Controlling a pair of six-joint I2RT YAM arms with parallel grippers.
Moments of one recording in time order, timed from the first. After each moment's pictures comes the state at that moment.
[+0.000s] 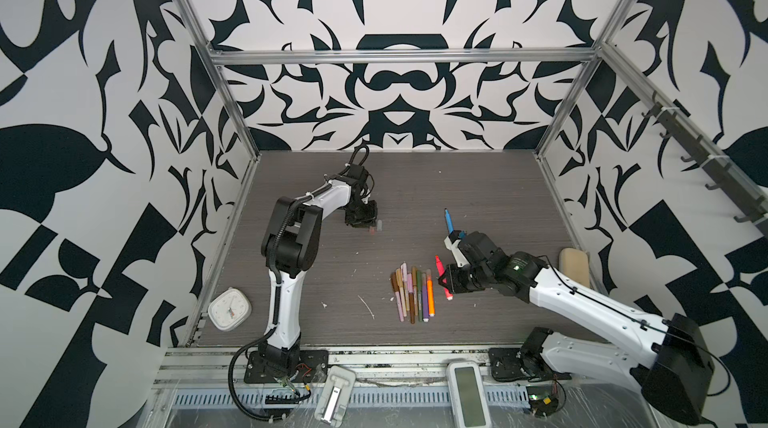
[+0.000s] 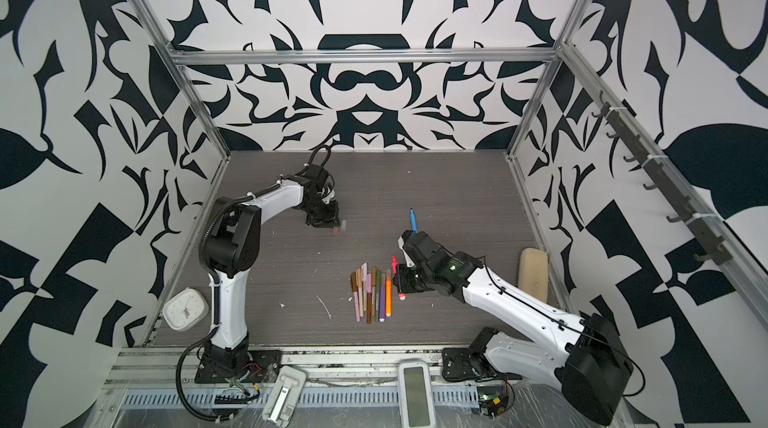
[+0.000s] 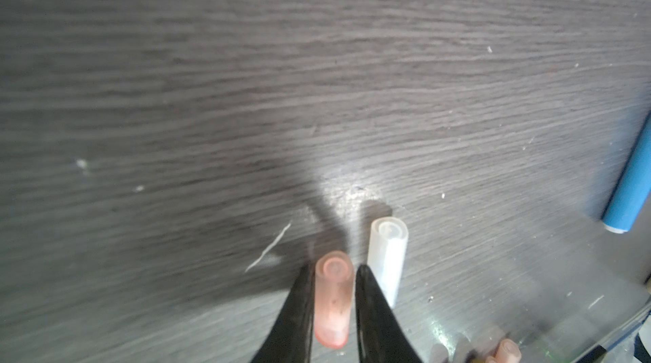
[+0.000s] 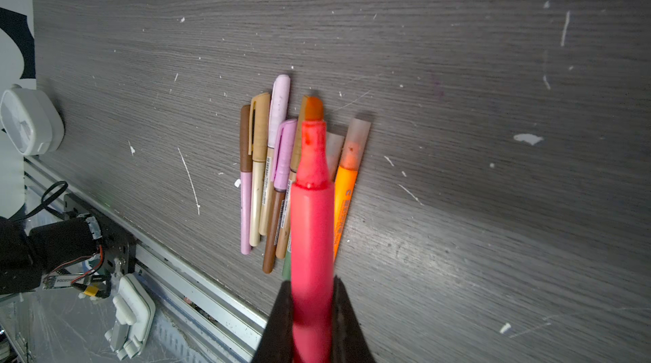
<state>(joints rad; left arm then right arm) -0.39 2.13 1.57 -0.77 0.33 -0.38 0.76 1.08 0.72 -0.64 -0.20 0.67</state>
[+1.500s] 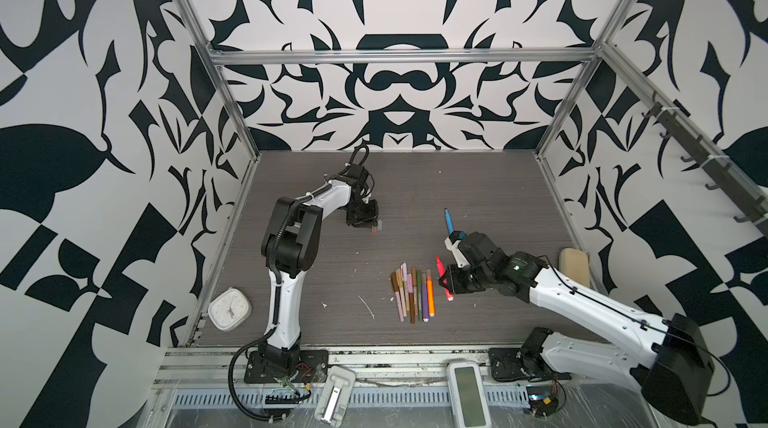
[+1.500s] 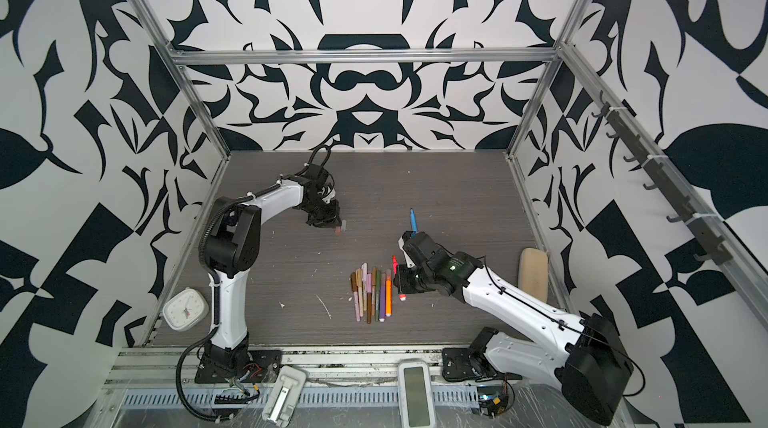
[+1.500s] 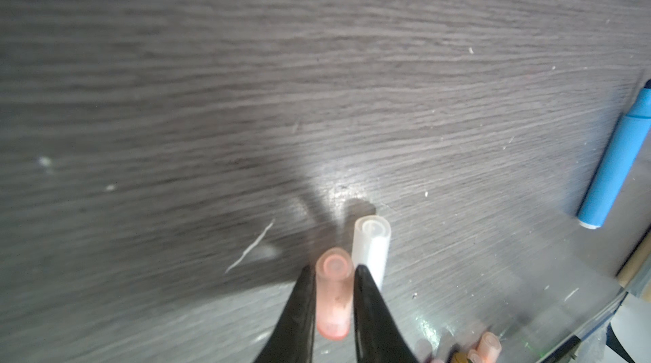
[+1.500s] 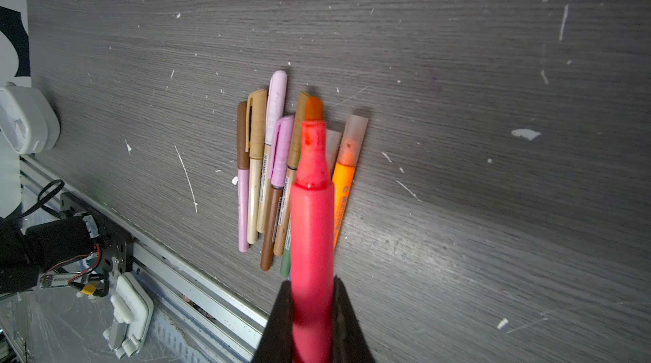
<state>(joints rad) -0.39 2.13 1.57 -0.76 0.36 -0.40 0.76 1.08 0.72 -0.65 -0.20 0.67</state>
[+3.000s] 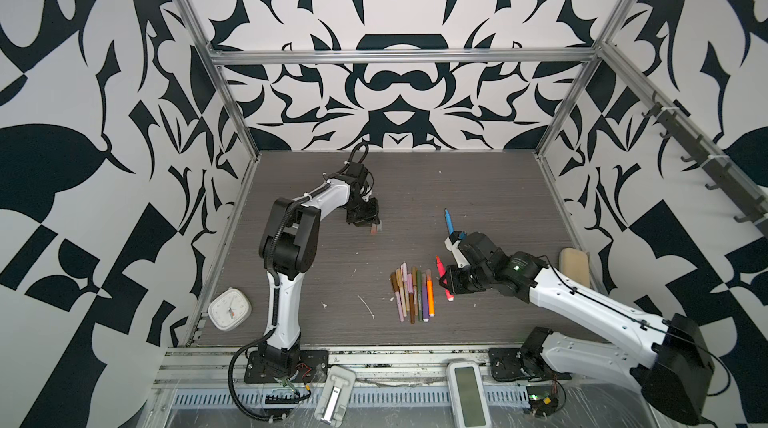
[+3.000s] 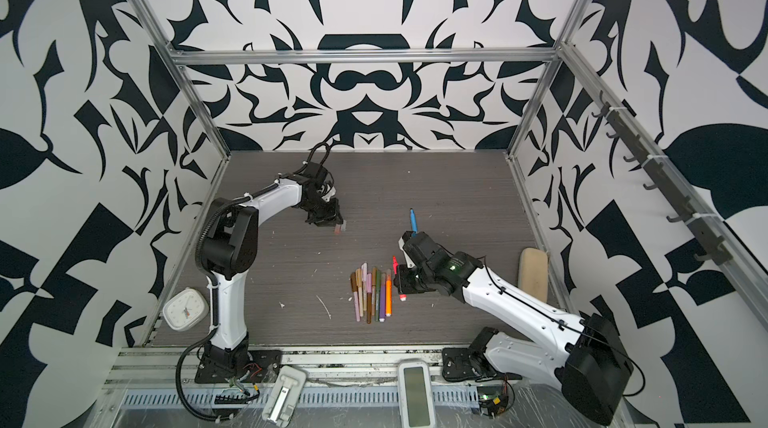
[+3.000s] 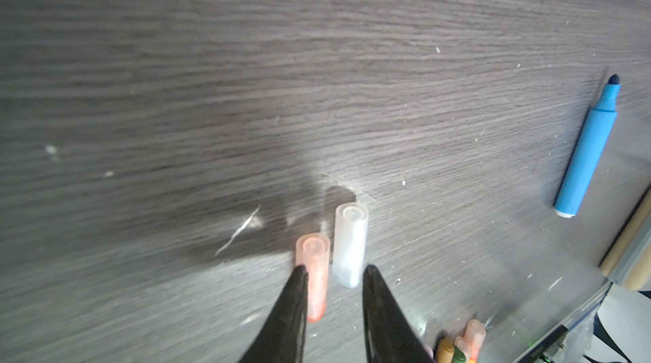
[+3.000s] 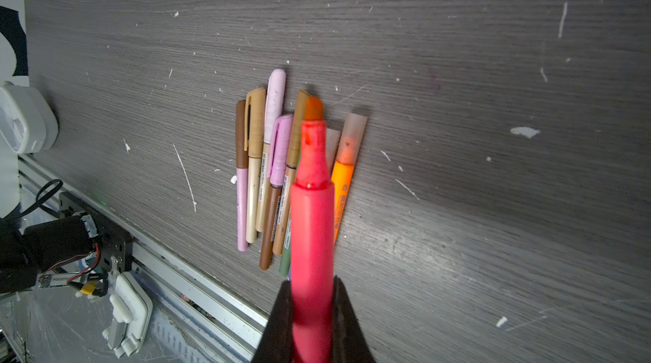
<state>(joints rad) -0.39 2.11 1.57 -0.76 0.38 -0.40 0.76 1.08 0.72 -0.66 -0.20 0.67</state>
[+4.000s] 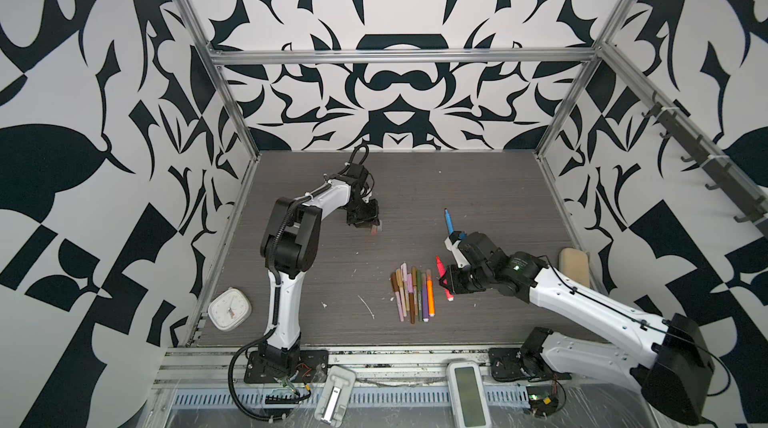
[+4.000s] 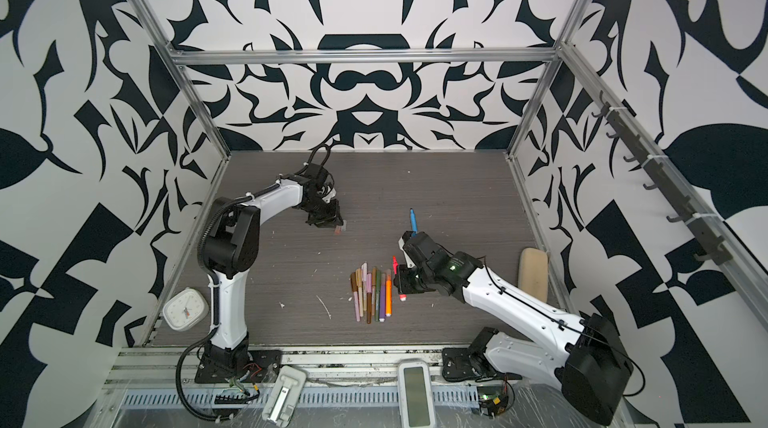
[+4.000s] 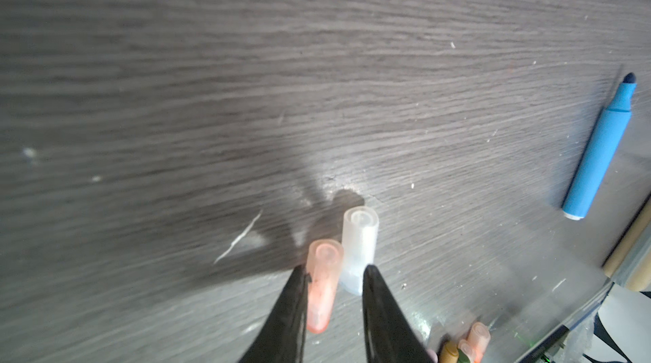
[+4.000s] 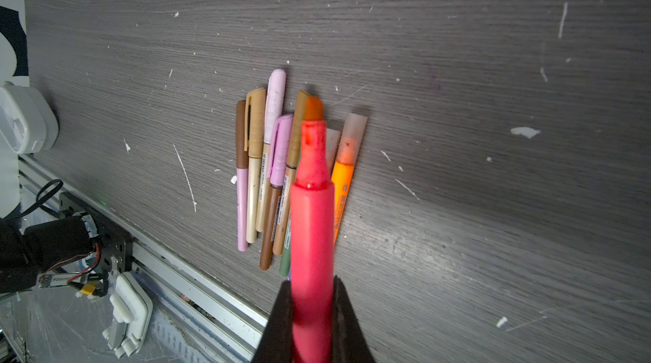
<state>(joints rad) -0.39 2.12 1.57 -0.76 0.38 -0.40 0.76 1.08 0.72 -0.66 -0.20 0.67</state>
